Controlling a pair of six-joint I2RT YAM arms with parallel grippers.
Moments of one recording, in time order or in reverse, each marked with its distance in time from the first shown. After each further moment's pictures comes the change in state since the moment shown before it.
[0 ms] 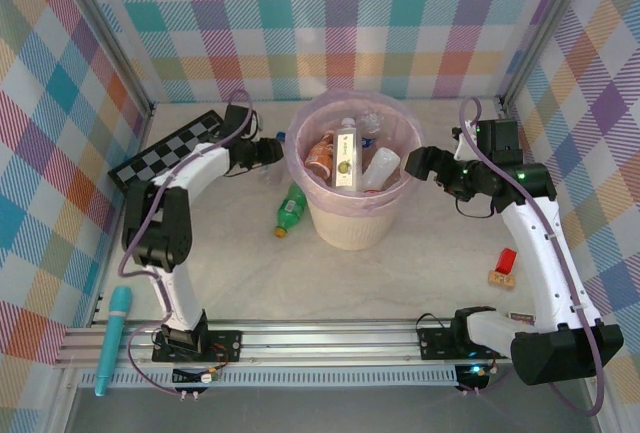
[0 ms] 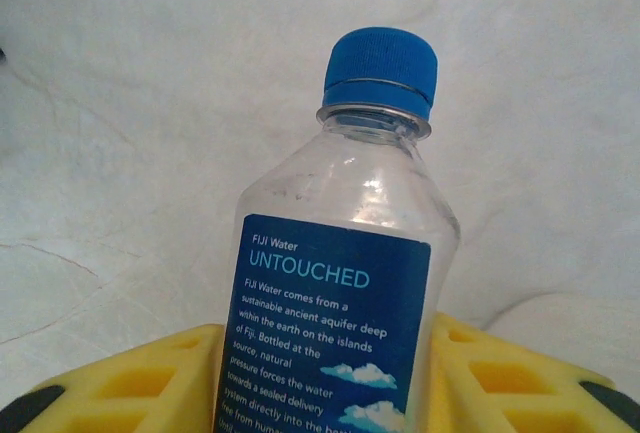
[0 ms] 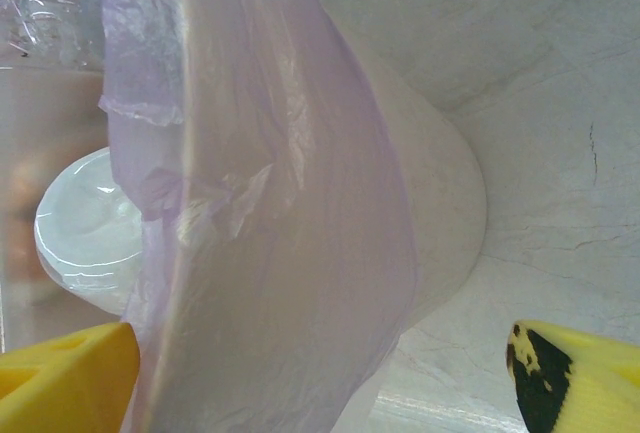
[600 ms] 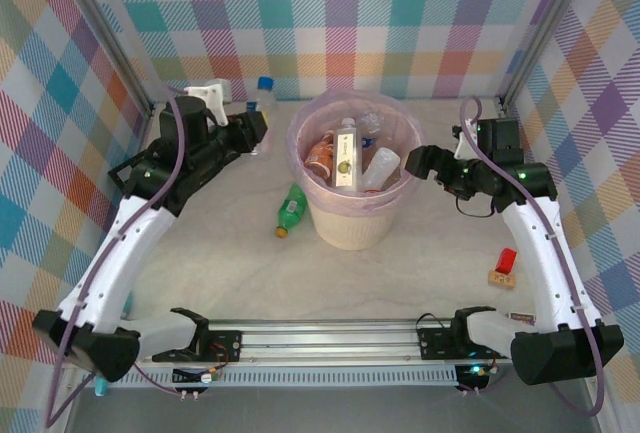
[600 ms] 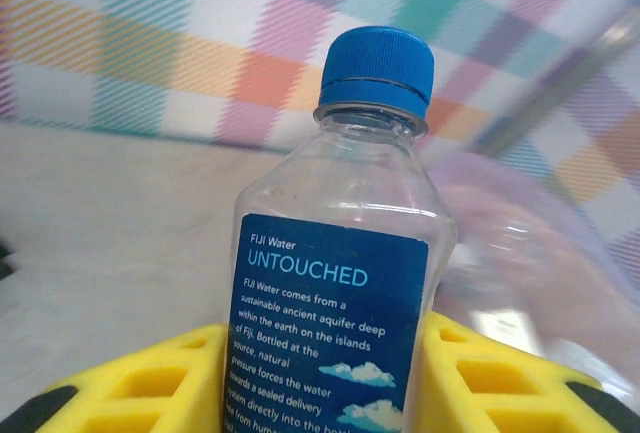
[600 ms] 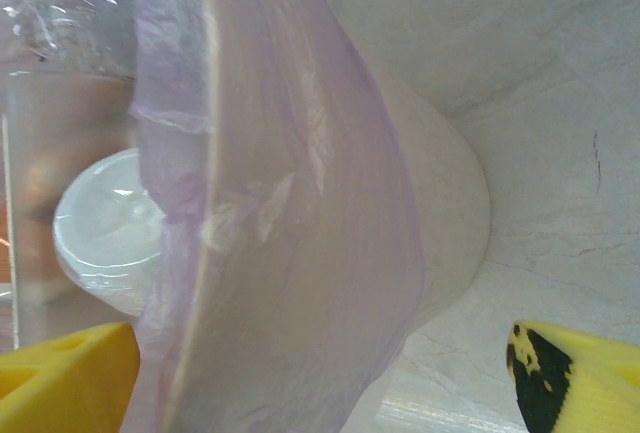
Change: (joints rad) left arm -0.200 -0.648 0.023 -0.111 -0.121 -0.022; right arm 0.000 0.000 0.017 0.004 -0.003 -0.005
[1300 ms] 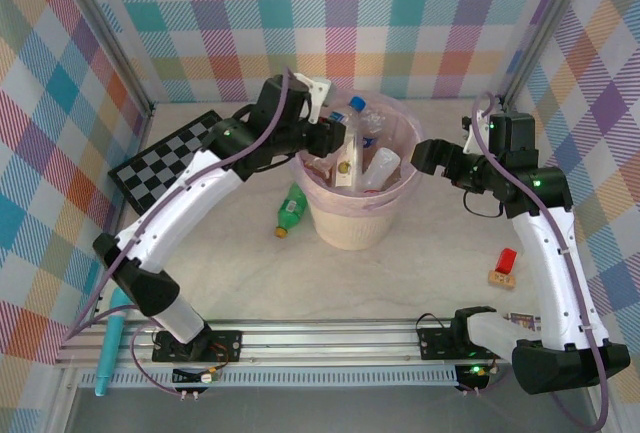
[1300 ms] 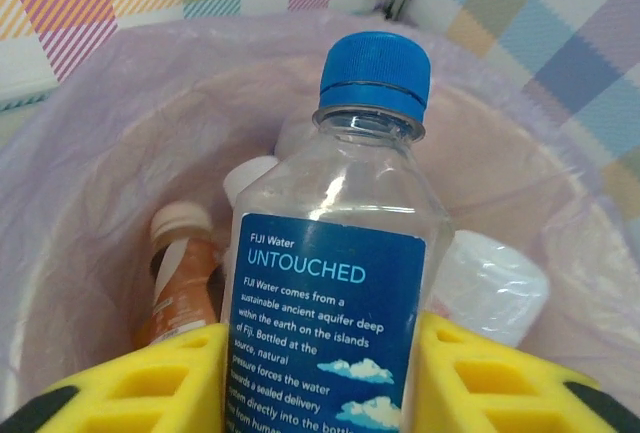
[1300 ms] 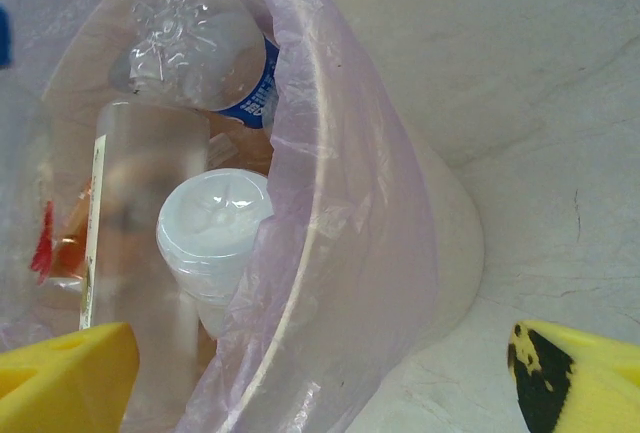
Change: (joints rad) left arm -0.303 0.444 0.464 -0.291 -0.080 0.214; right arm 0.000 -0.046 0.072 -0.019 0.039 -0.037
